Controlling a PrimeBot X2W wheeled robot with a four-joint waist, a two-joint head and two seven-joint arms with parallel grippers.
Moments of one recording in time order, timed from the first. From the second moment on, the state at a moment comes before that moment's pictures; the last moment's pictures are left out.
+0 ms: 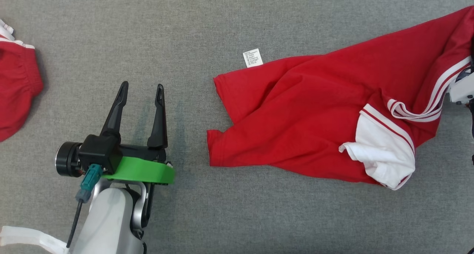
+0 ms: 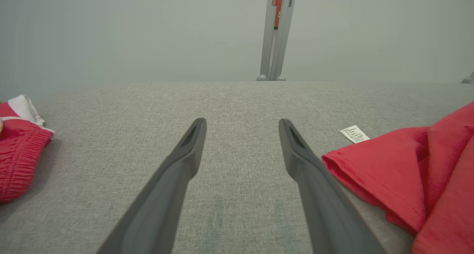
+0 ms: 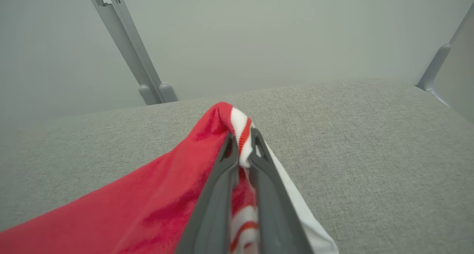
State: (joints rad) left arm -0.31 0.10 -0.23 0.15 -0.23 0.01 -0.26; right arm -0.59 -0.34 -0.16 0.43 0.38 0.13 -0.03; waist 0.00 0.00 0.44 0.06
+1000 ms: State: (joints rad) left arm -0.20 0.11 -0.17 0.20 -0.23 0.00 -0.26; right arm -0.14 -0.19 0.00 0.07 0.24 0.13 -0.22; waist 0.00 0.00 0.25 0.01
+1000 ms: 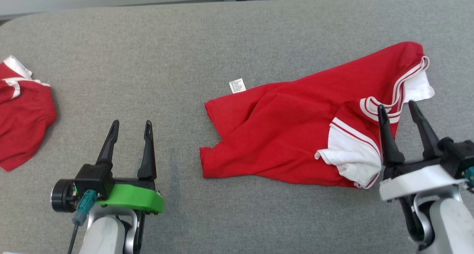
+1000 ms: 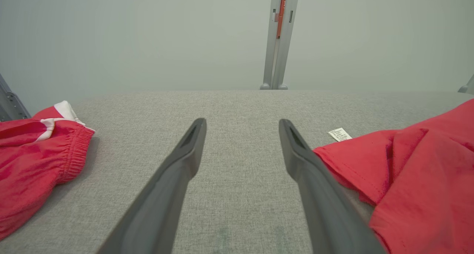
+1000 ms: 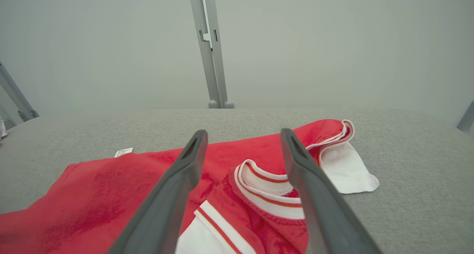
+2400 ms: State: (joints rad) left arm -0.21 0.10 -0.19 0.22 -0.25 0.02 -0.26; right arm -0.10 -0.21 0.15 0.16 0.25 0.13 -0.06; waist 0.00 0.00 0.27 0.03
